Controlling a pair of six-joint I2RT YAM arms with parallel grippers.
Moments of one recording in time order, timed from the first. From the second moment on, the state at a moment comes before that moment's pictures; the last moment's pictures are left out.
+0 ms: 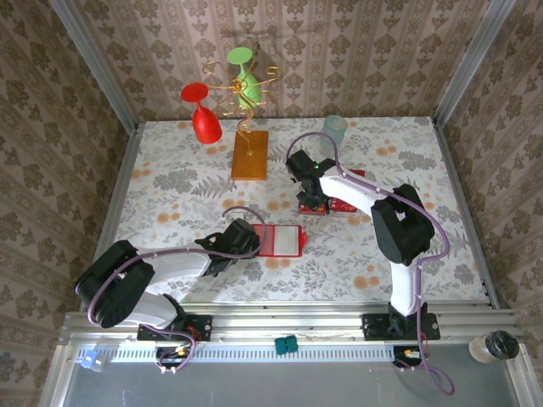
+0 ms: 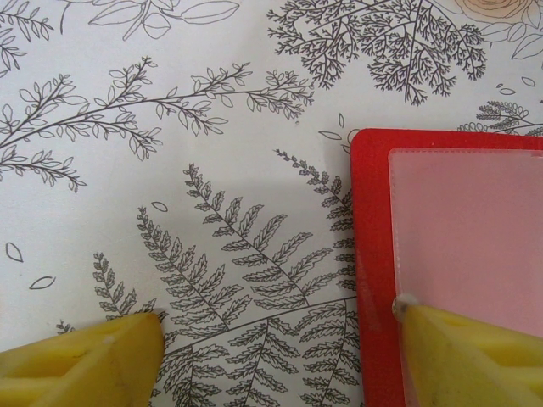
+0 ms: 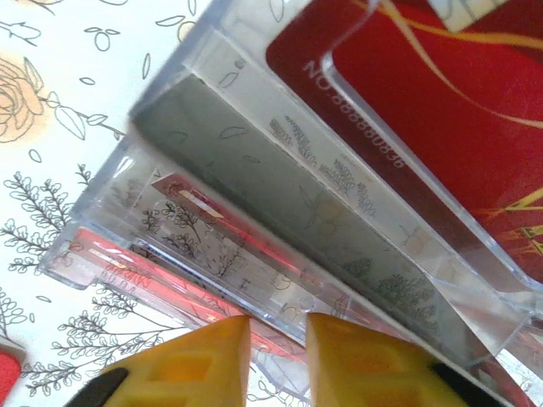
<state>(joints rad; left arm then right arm) -0.85 1.40 0.49 -0.05 -0.31 -0.66 0.56 1.97 1.49 -0.83 0.33 -0.06</state>
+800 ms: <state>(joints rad) -0.85 1.41 0.49 -0.05 -0.32 -0.66 0.59 1.96 1.43 -0.74 0.33 -0.27</state>
